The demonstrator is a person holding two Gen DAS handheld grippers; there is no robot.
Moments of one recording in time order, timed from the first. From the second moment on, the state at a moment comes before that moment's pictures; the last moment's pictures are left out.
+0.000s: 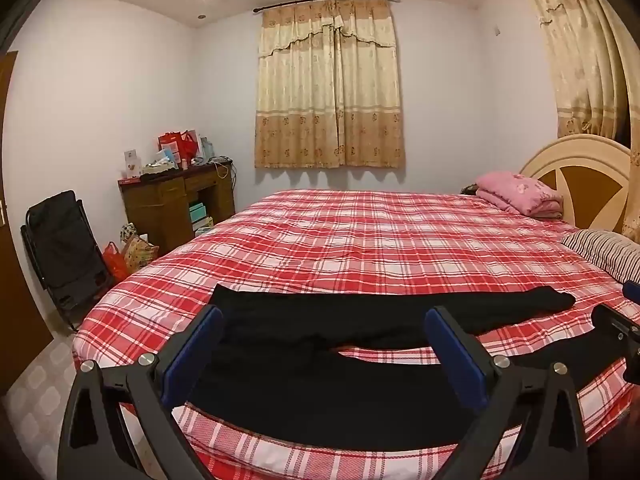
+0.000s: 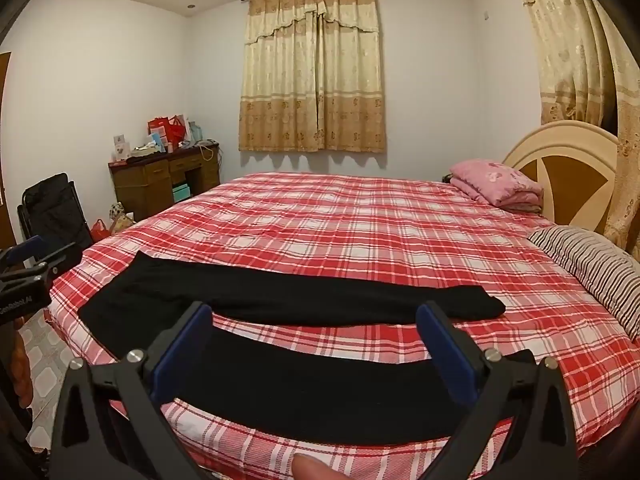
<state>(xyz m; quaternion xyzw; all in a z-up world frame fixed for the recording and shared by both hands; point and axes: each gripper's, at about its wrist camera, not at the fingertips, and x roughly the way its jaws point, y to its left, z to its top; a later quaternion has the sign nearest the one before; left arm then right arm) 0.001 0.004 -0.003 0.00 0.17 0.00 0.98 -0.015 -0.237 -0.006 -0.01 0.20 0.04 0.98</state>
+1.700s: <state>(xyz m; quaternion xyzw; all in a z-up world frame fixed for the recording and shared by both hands) 0.003 0.007 -0.005 0.01 0.18 0.01 0.98 -0.015 -0.241 -0.012 -0.02 0.20 0.04 0.98</state>
